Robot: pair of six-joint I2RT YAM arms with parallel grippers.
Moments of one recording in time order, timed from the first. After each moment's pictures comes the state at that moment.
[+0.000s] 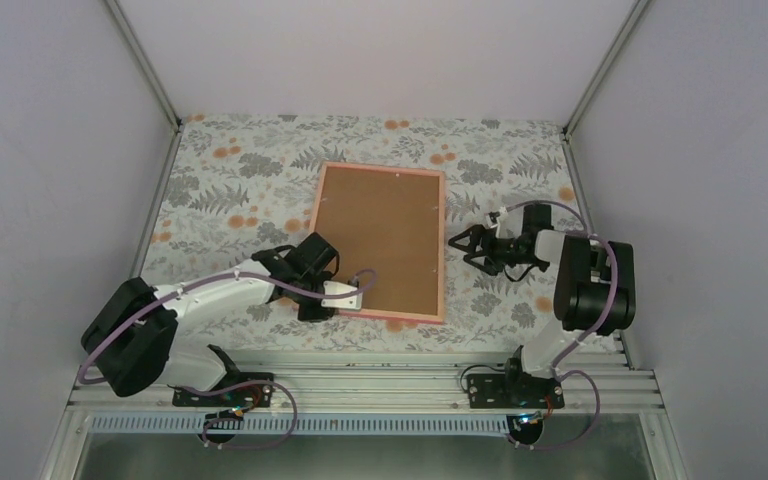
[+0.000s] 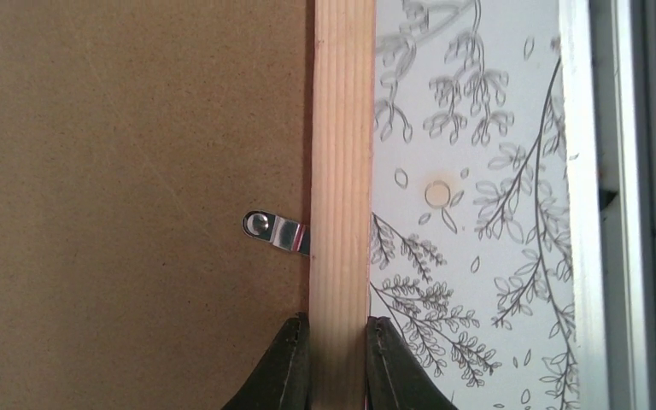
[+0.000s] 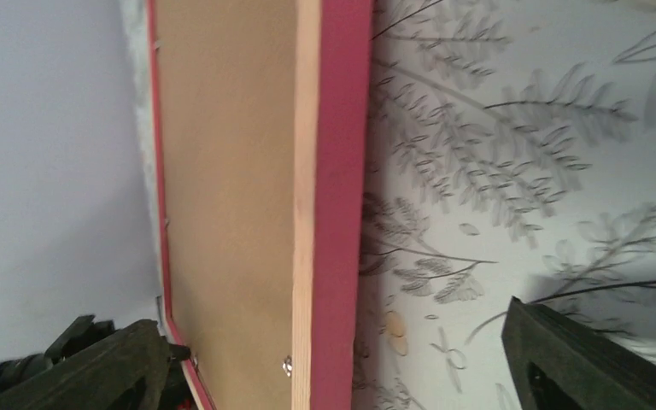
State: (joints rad) left arm -0.77 1.36 0.70 -0.57 0.26 0.81; right arm -0.14 1.69 0.78 -0.35 -0.94 0.18
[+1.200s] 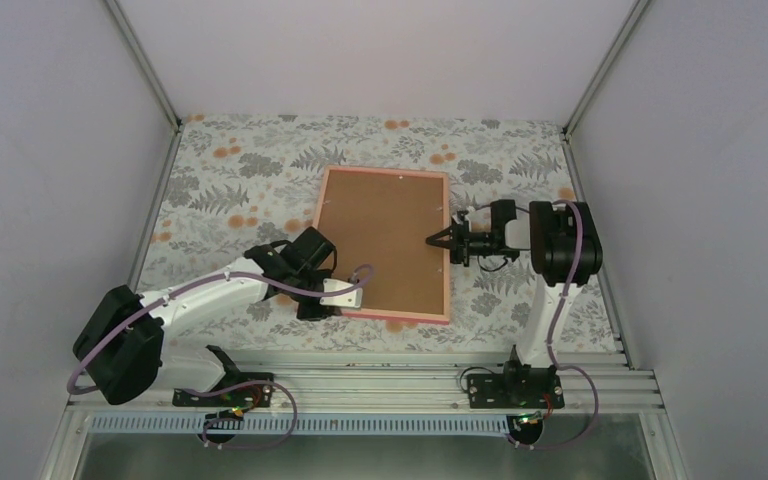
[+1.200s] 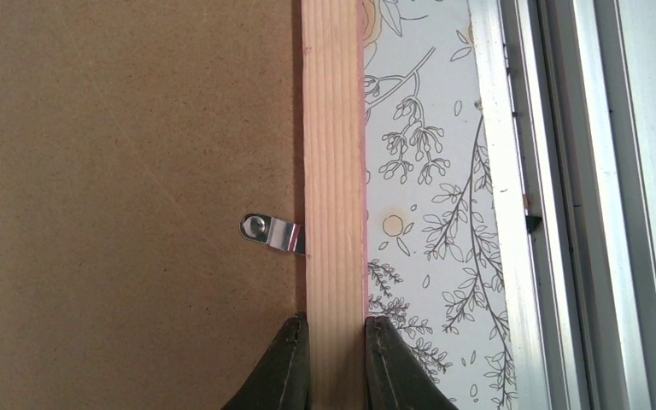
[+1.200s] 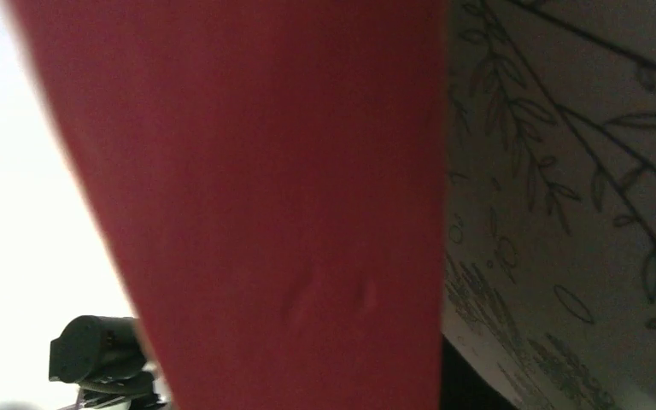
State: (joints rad) left arm -0.76 1.31 0.77 -0.68 0.36 0.82; right arm 0.01 2.07 0.90 -0.04 -1.38 0.54
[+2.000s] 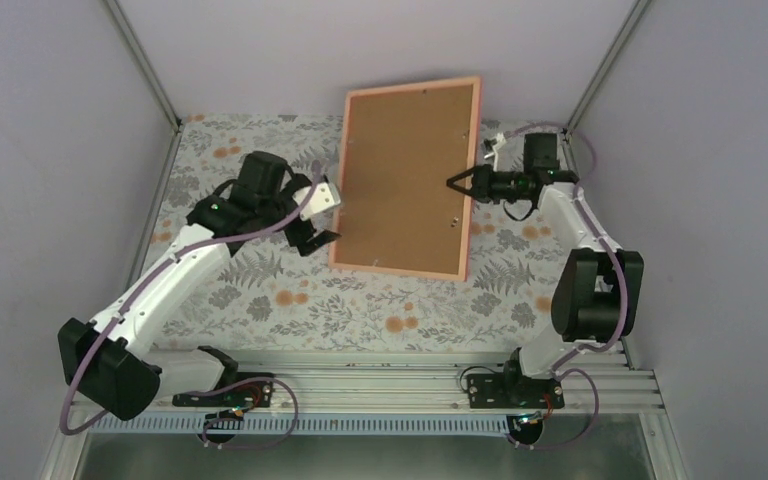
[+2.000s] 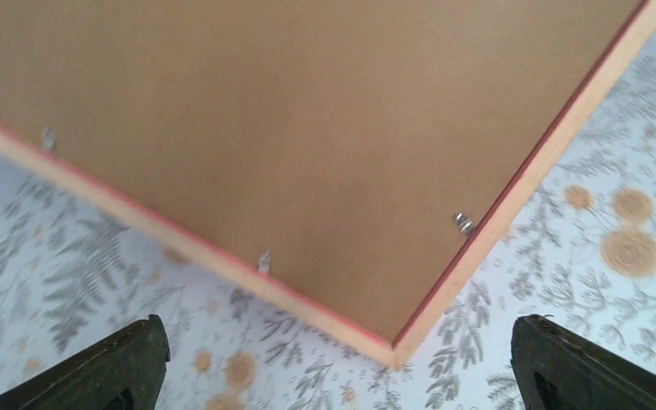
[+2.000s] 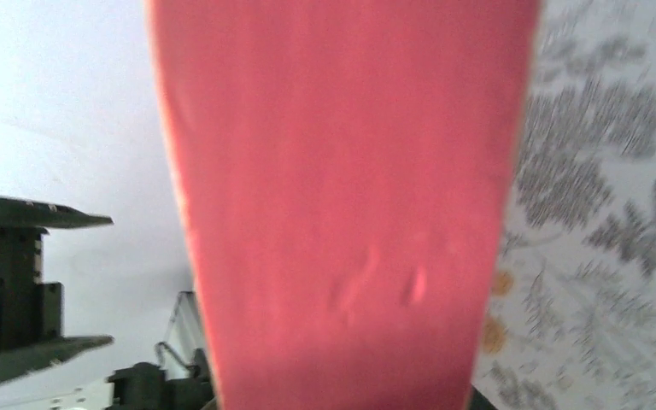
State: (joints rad) left arm -0.49 1.24 1.15 -0.69 0.35 0.62; right arm -0.02 1.63 1.22 -0.51 -1.06 0.22
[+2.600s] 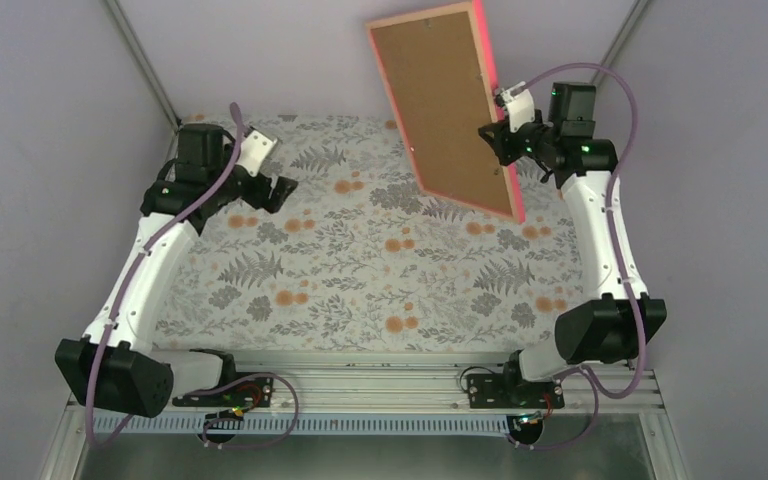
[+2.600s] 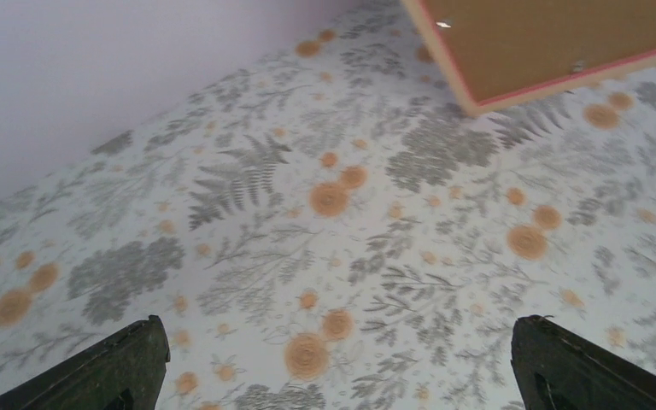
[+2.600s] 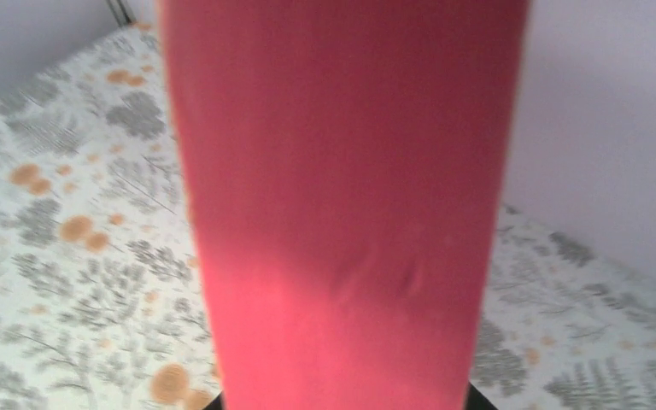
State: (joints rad) left arm -0.17 1.23 1.27 -0.70 0.37 0.32; right arm 0.01 1.50 1.66 -0.76 -0.56 -0.33
